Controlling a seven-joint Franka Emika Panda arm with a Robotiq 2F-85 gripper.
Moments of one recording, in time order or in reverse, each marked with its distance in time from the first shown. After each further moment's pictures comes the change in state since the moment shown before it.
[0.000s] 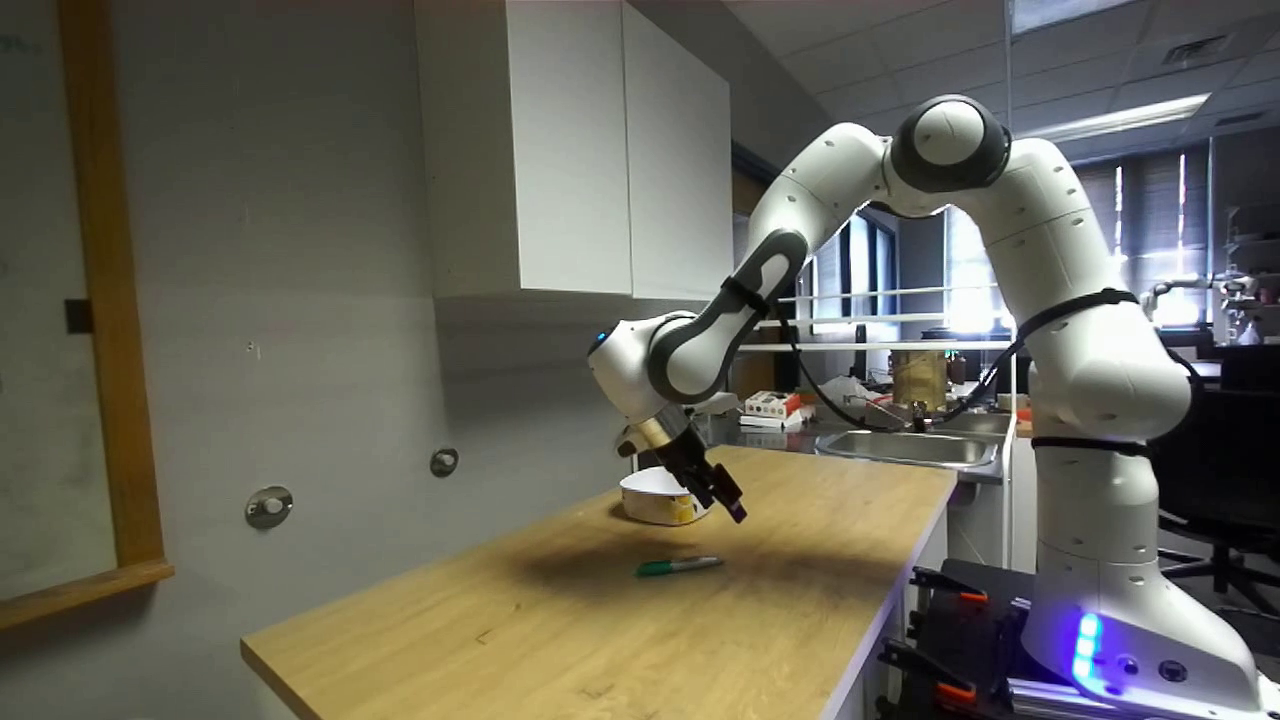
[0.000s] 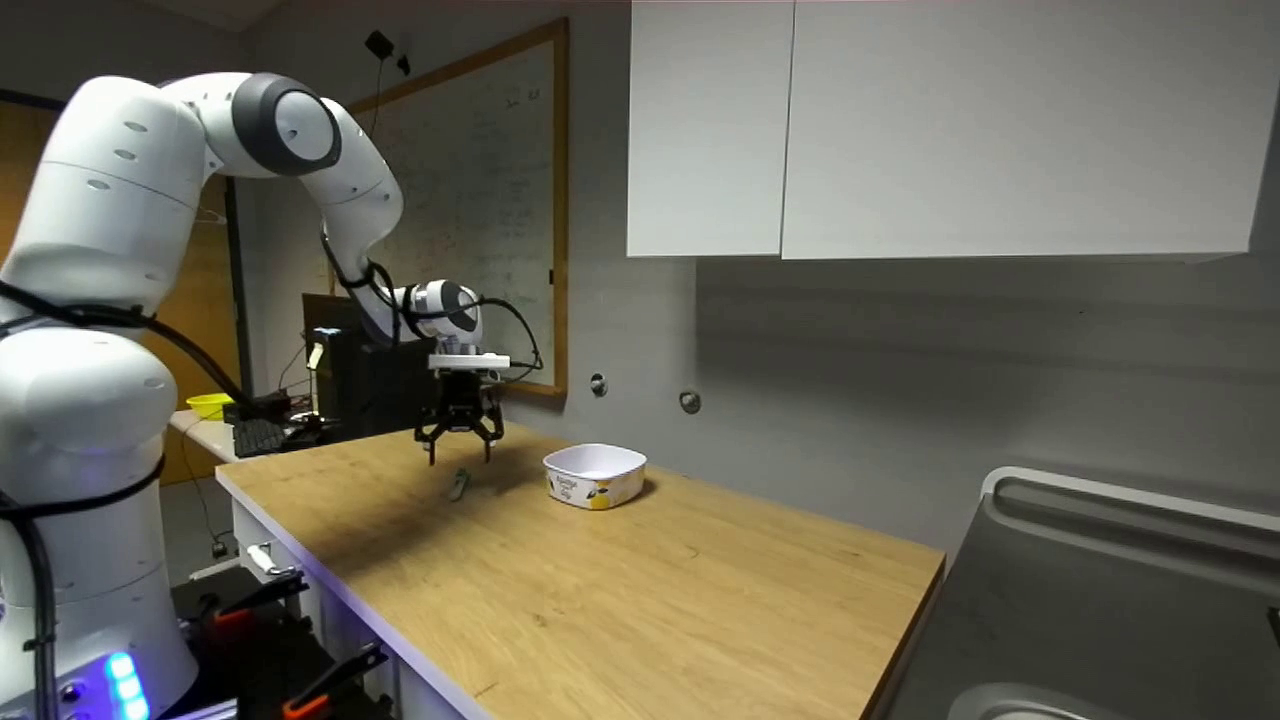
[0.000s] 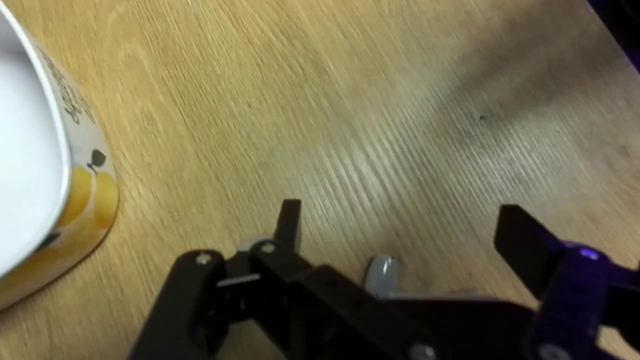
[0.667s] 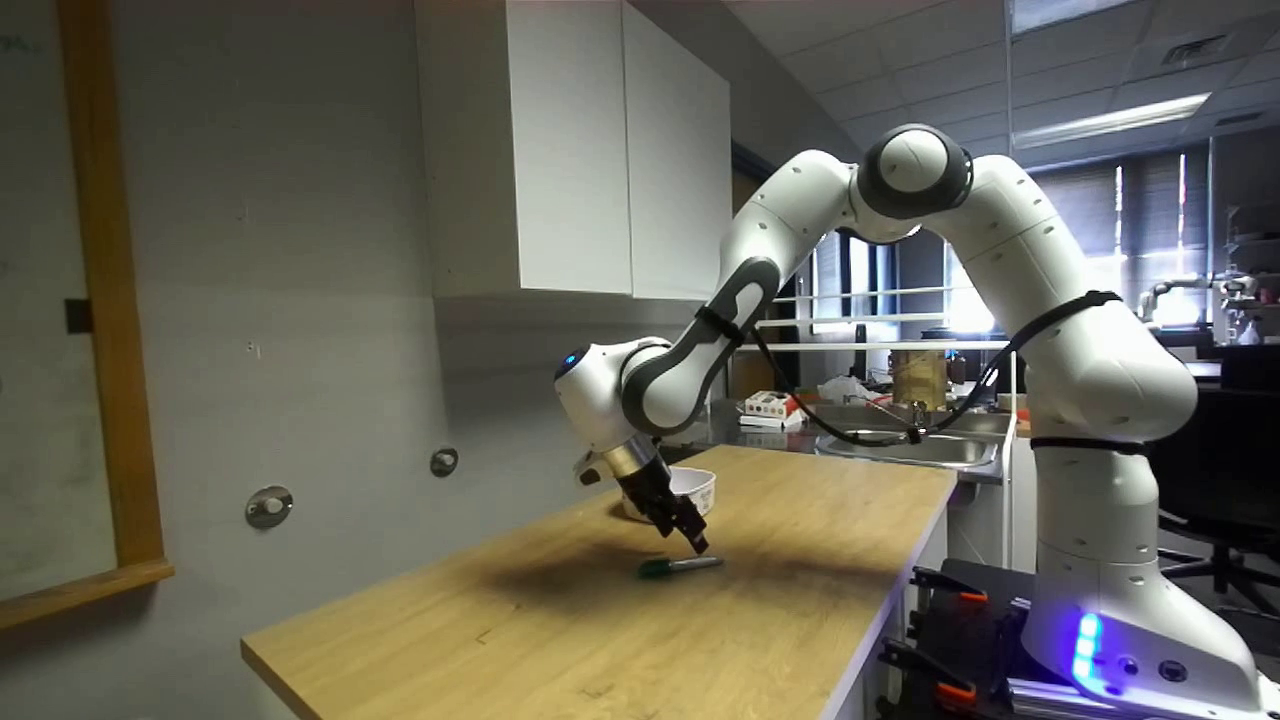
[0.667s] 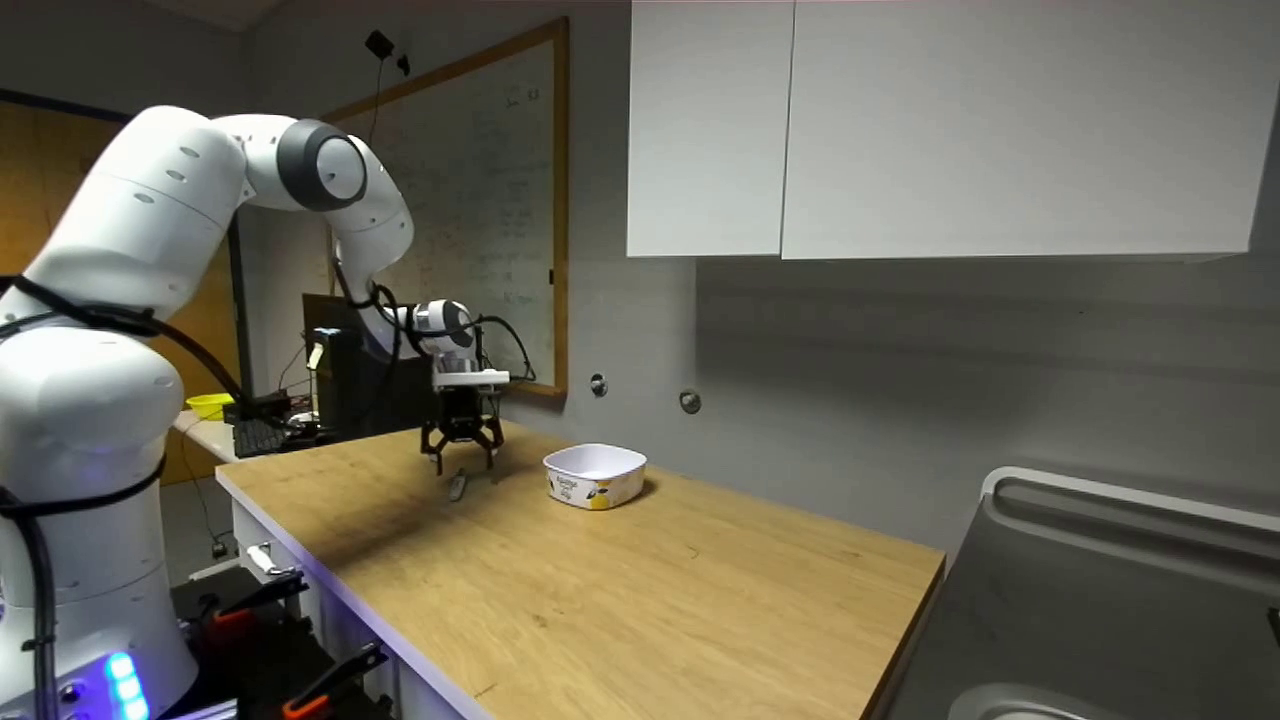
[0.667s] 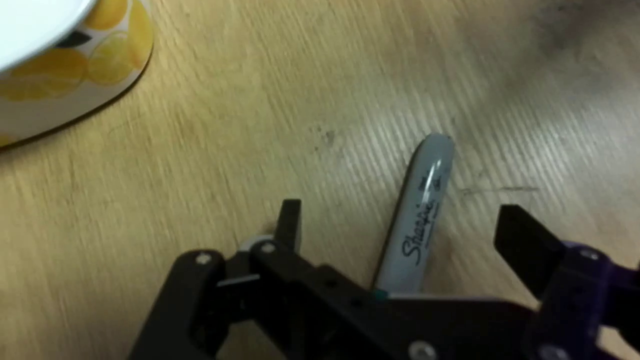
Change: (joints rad) arm 0.052 0.156 0.016 0.134 -0.058 0.077 0.000
